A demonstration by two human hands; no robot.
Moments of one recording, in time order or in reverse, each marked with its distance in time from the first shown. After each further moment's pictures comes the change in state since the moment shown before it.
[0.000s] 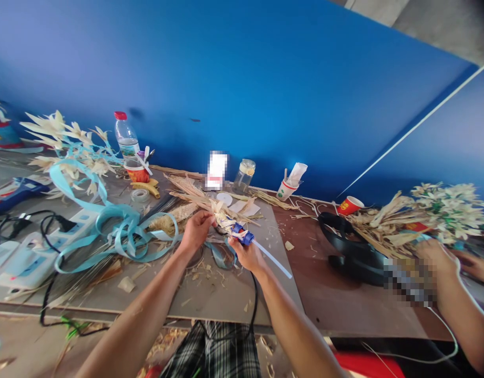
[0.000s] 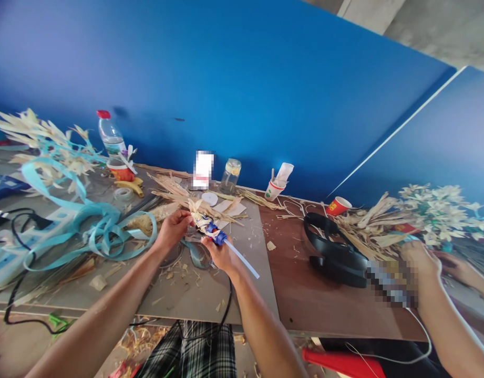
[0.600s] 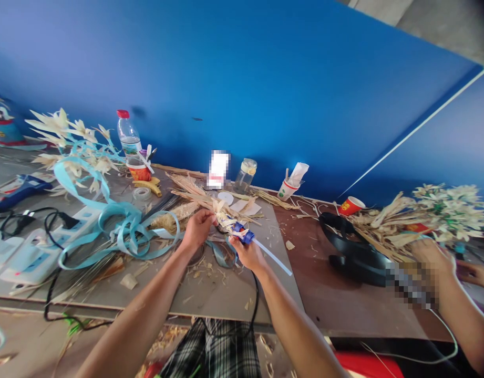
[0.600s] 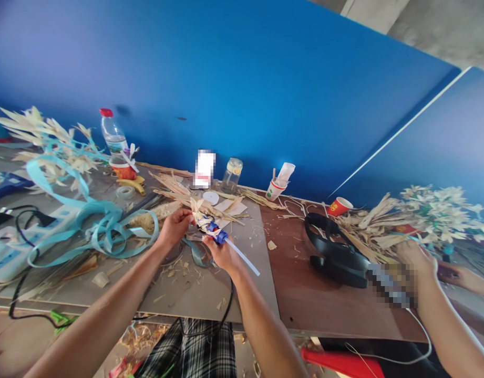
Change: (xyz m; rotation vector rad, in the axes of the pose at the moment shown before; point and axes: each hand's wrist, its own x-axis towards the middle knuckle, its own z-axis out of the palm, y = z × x) left_hand 0.001 0.000 0.000 0.022 0.021 0.025; right_hand 0.000 -0.001 0.002 -0.016 0.002 0.008
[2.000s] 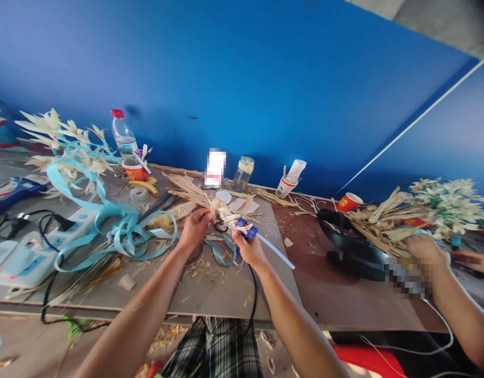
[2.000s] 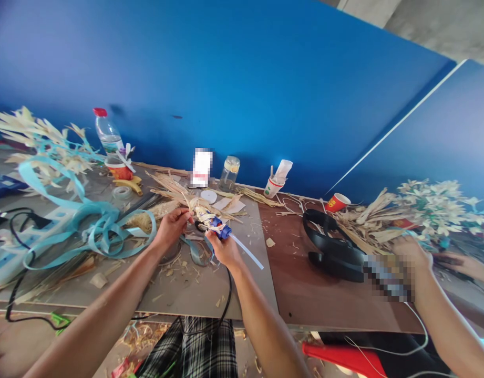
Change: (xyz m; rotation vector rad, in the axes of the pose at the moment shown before) left_hand -0.002 0.003 -0.001 -0.014 -0.057 -0.006; right_hand 0.003 0.000 -0.004 0.189 0.041 0.041
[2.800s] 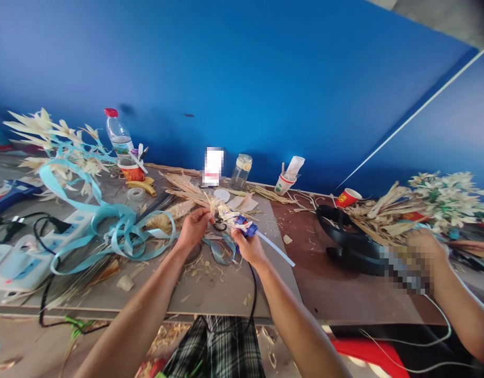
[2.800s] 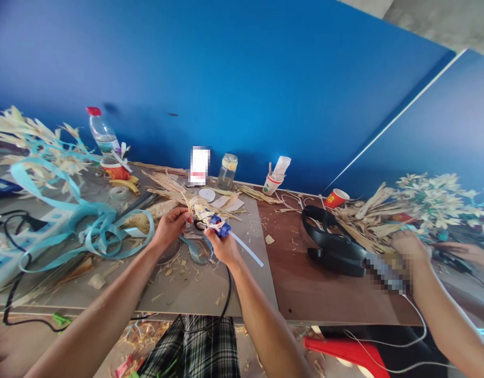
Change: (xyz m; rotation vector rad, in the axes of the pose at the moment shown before) left_hand -0.003 0.005 0.002 -0.020 -0.025 0.005; right_hand 0.001 0.005 -0.002 0.020 0.008 -0.019
